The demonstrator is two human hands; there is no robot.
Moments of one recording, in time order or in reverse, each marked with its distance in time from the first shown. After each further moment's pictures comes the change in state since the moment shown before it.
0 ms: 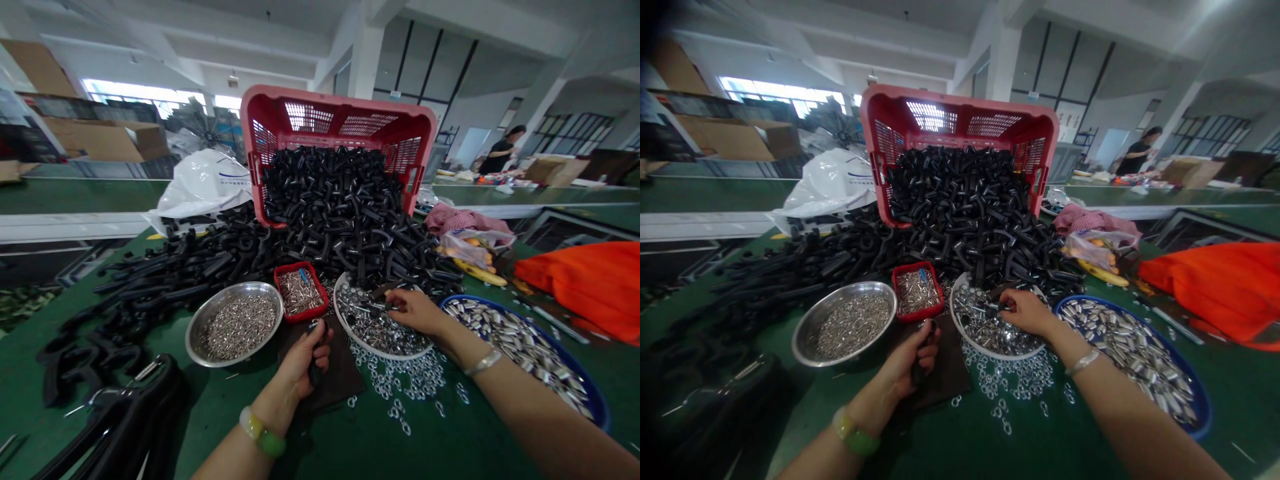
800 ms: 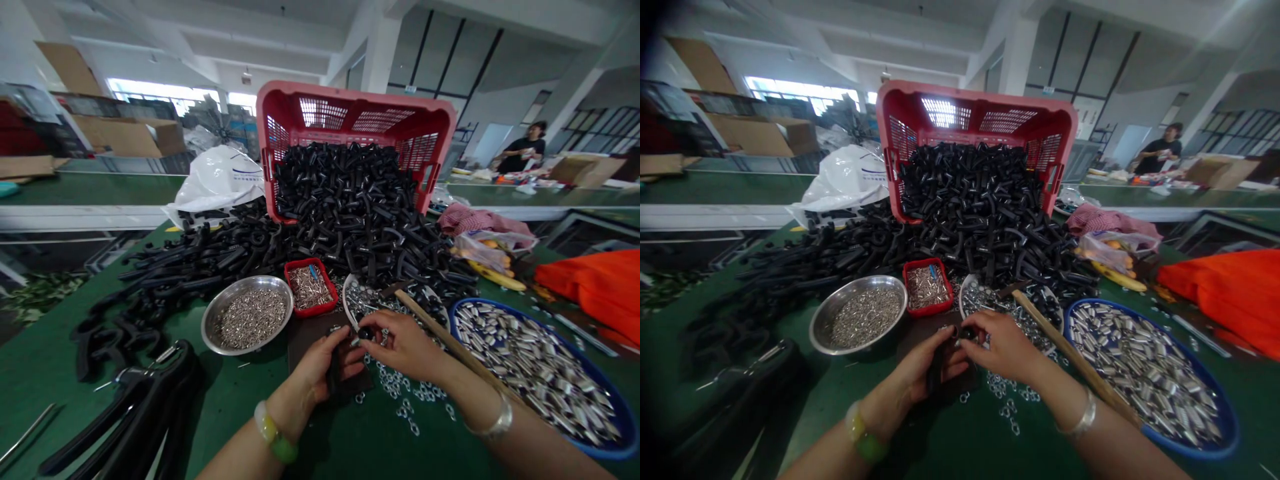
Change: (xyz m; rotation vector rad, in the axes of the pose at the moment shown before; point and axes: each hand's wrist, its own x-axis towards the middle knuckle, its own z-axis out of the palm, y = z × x) left_hand -0.014 -0.011 0.018 0.106 0.065 -0.123; right_hand -0.030 -0.118 0.002 0.241 0.017 -0.236
